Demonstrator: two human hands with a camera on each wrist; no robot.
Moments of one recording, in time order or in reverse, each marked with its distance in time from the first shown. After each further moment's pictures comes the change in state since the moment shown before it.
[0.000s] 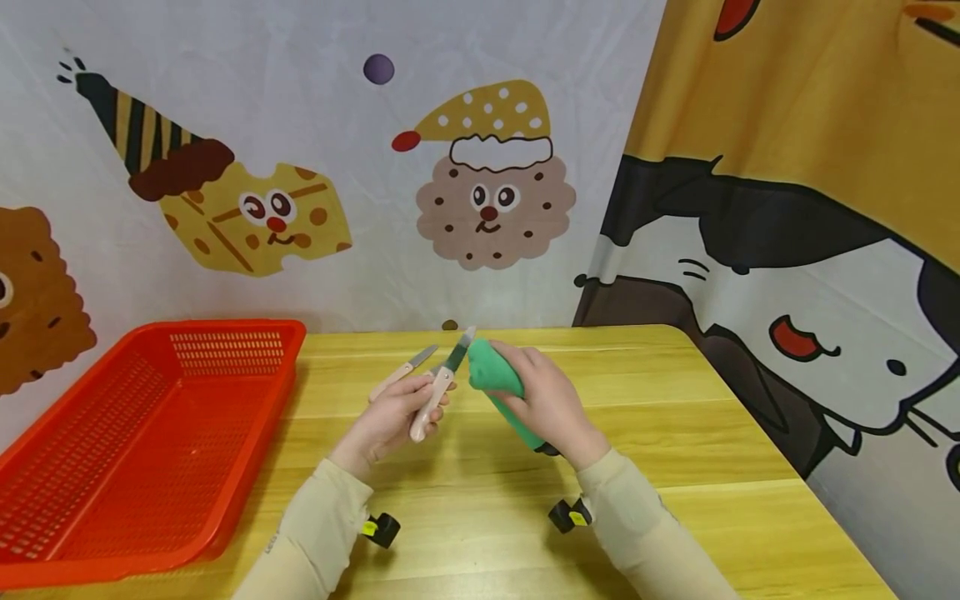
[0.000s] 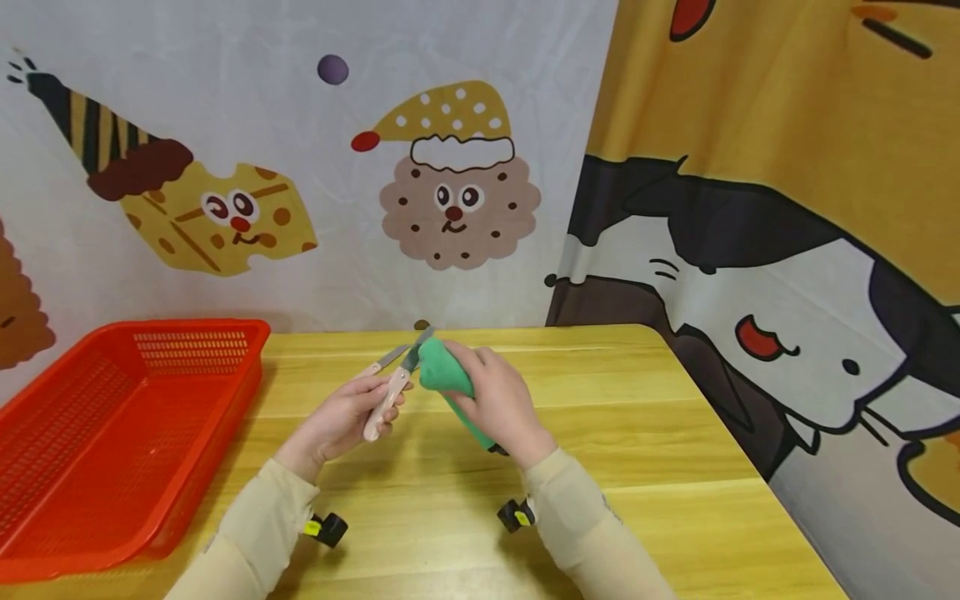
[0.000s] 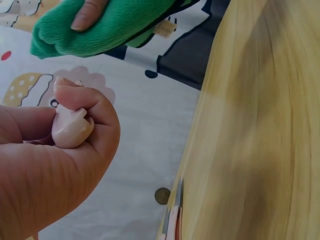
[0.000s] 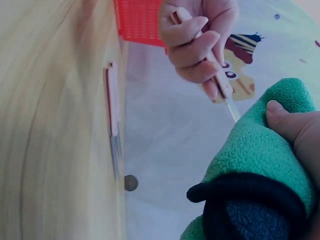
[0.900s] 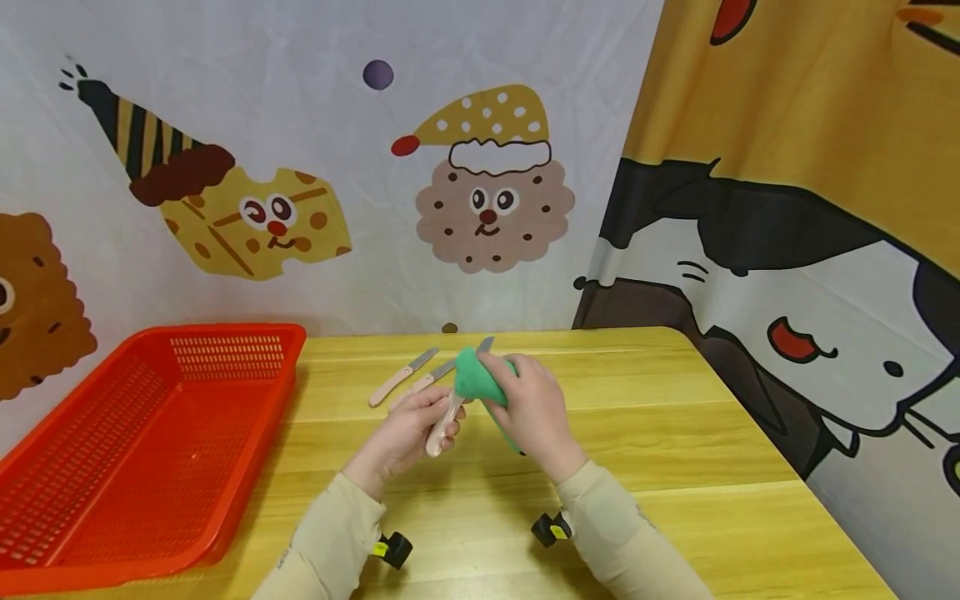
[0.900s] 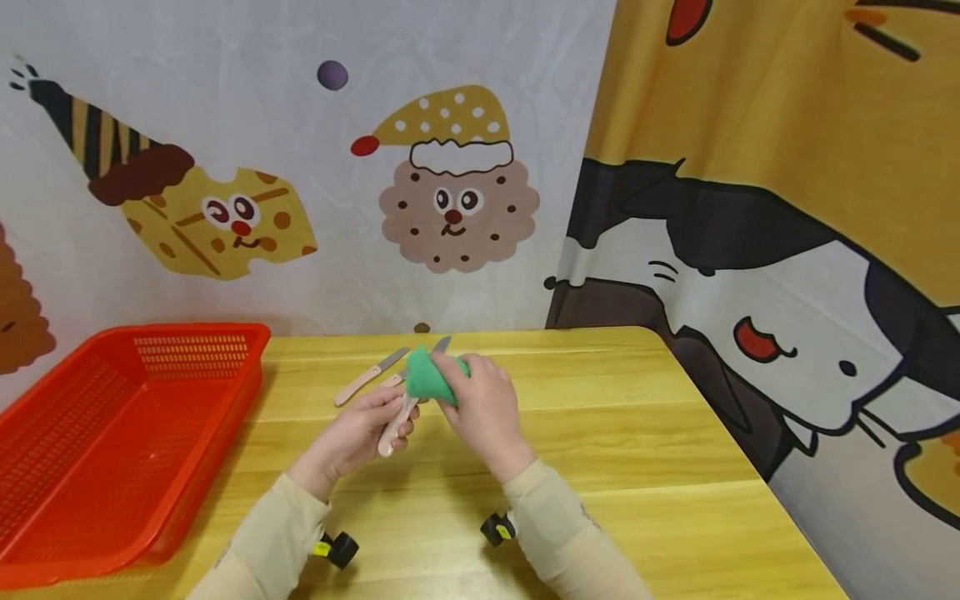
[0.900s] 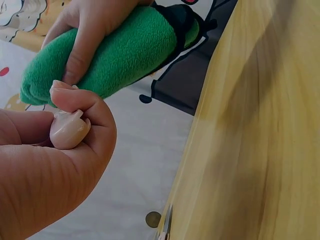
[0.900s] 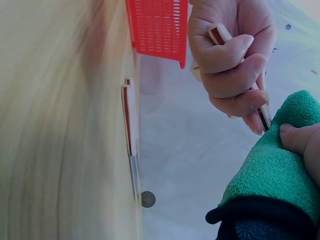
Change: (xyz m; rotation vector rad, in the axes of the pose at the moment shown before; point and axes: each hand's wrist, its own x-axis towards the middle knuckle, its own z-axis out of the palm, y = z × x) left_hand -0.004 -0.008 0.023 -0.043 -0.047 0.026; right_hand -0.001 -0.013 0.021 -0.146 0.232 -0.123
